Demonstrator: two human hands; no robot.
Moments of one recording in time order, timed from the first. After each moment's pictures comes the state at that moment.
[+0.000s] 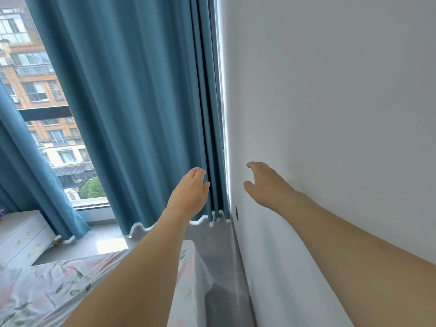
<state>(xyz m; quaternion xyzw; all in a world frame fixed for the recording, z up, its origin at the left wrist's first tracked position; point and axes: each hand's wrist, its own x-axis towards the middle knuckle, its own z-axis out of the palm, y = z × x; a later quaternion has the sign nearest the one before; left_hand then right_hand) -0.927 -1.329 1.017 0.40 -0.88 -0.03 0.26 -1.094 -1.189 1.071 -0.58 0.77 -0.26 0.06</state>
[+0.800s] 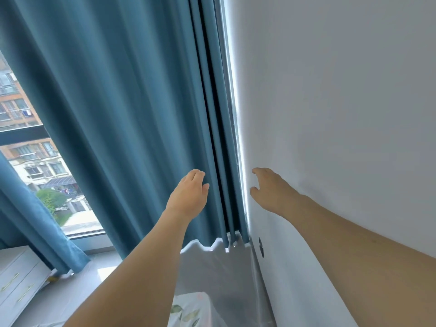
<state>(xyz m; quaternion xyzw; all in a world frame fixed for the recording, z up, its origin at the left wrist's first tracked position) -1.031 -1.654 1.026 0.42 -0.88 0.00 0.23 -1.213 -1.518 1.054 -0.56 0.78 -0.25 0.09</state>
